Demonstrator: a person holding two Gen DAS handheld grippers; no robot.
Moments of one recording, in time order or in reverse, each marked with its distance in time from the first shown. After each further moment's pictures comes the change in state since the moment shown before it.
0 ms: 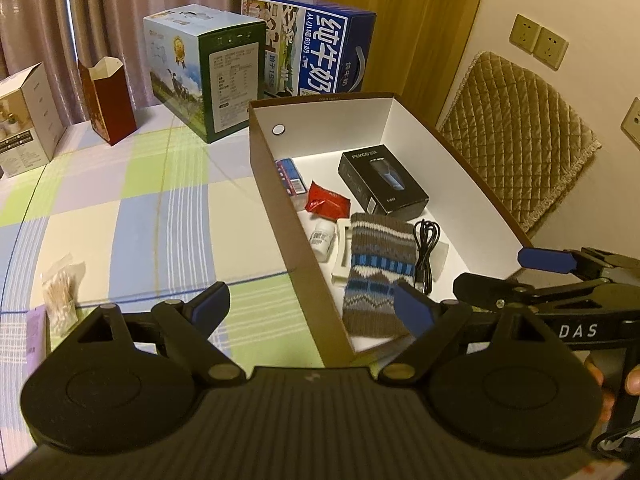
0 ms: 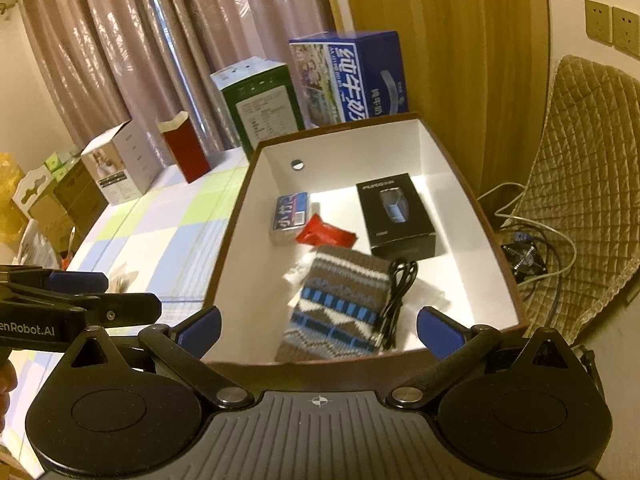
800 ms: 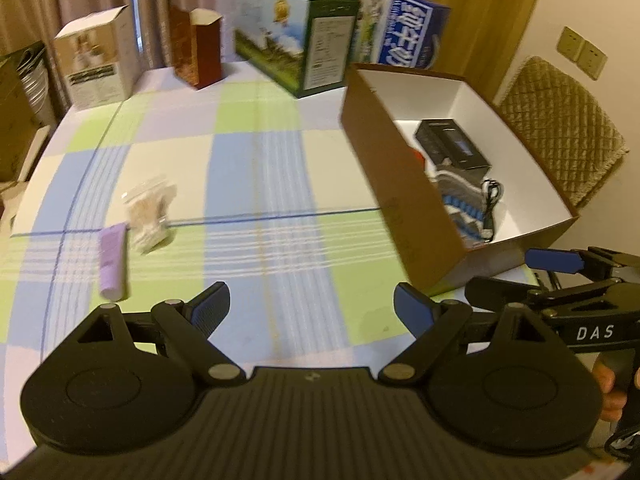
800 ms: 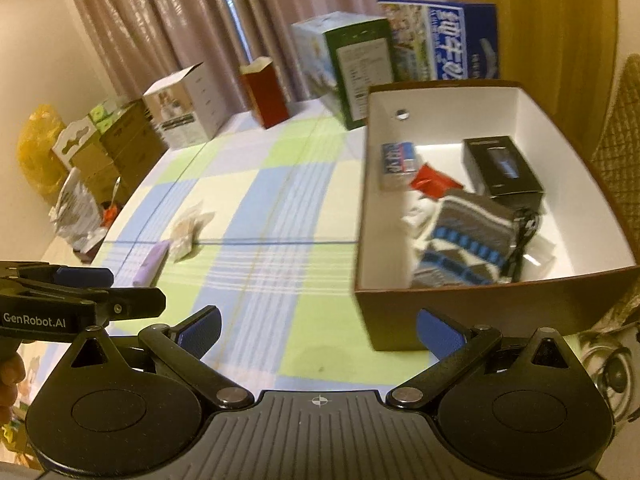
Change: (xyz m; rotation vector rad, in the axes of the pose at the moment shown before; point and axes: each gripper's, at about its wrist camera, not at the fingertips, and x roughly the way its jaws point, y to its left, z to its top) left arm -0.054 0.094 -0.068 -0.113 0.043 0.081; right arm 0.020 0.105 -0.042 -0.079 0.104 0.104
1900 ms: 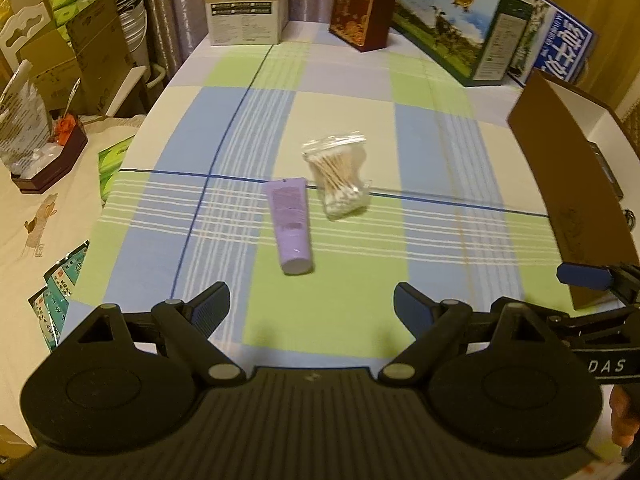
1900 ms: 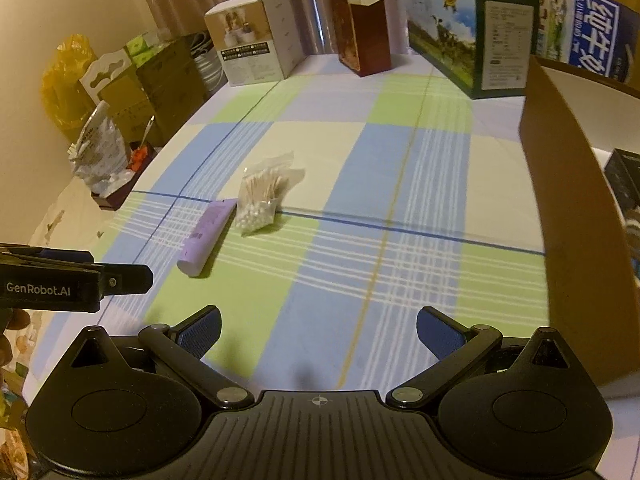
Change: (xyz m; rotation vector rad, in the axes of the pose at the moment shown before) left arm 0.026 0.164 -0.017 -0.184 0.067 0.201; right arm 0.133 0.117 0.010 -0.131 0.123 0.052
